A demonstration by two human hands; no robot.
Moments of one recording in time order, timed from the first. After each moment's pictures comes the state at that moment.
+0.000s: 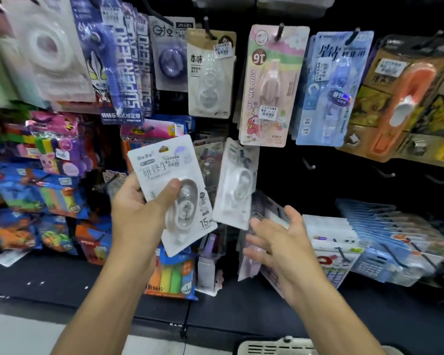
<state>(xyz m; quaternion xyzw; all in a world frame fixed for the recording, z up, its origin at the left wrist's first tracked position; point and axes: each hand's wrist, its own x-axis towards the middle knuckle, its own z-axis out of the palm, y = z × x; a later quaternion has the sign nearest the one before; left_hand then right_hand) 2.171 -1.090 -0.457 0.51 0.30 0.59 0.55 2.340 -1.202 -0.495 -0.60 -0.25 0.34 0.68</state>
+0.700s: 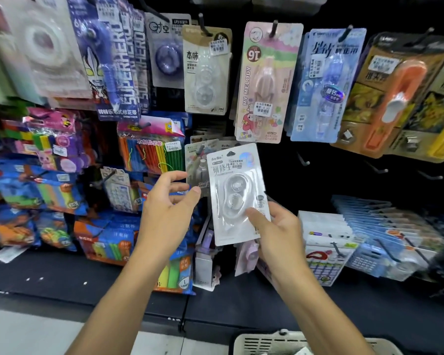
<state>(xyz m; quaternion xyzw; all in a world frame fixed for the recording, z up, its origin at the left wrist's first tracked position) 2.193 -1.087 -0.473 0.65 0.39 0.47 0.45 2.336 -1.198 -0.491 -0.62 -0.32 0.27 0.67</state>
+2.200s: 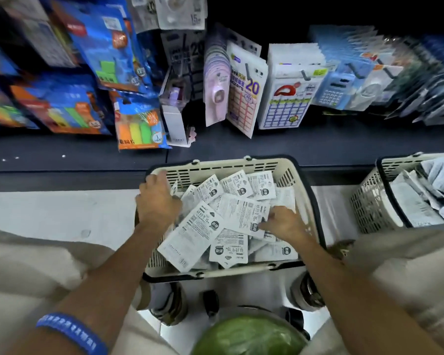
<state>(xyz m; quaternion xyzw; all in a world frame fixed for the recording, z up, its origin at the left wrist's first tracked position) 2.142 -1.212 -0.731 0.81 0.55 0.02 0.19 2.357 -1.411 -0.779 -0.89 -0.27 0.35 0.14</state>
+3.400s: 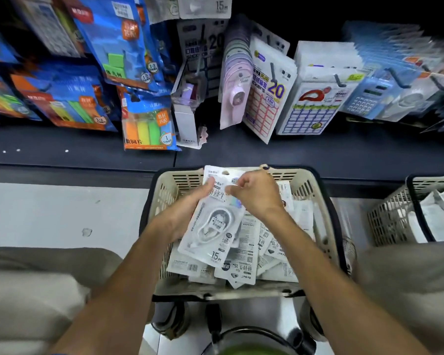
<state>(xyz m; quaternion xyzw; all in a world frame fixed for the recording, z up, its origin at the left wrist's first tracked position) 2.169 -1.206 -0.719 0.45 0.38 0.00 0.81 2.324 -1.287 -0.706 -0.83 -0.34 0.31 0.31</state>
